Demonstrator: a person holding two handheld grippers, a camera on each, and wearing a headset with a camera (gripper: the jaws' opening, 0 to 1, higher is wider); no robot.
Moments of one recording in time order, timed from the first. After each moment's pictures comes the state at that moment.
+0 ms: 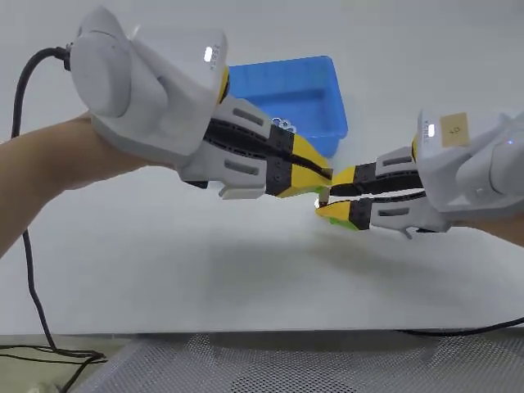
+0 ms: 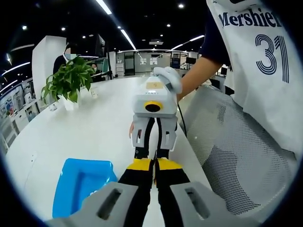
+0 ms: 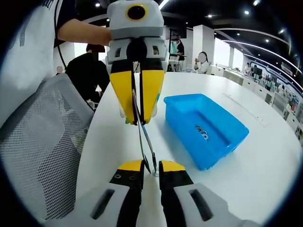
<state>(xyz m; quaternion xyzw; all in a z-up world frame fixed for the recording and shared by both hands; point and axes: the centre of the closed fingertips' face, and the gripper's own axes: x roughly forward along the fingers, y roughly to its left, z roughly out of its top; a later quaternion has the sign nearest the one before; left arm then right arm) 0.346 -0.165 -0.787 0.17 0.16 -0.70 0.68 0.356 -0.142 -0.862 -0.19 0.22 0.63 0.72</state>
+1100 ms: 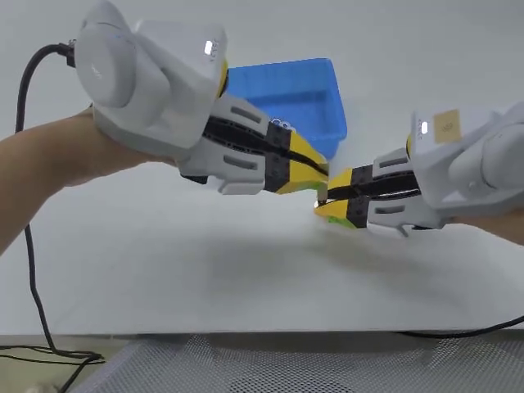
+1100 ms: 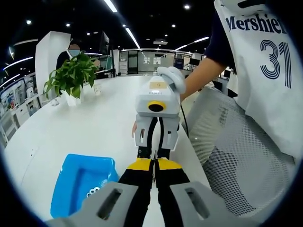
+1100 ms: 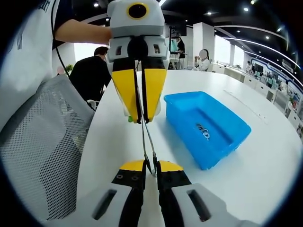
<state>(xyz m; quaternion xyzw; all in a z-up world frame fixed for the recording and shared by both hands) 0.347 -0.168 -0.784 0.16 0.18 -0.69 0.68 0.355 -0.142 -0.864 -0.19 0.23 0.63 0.71</state>
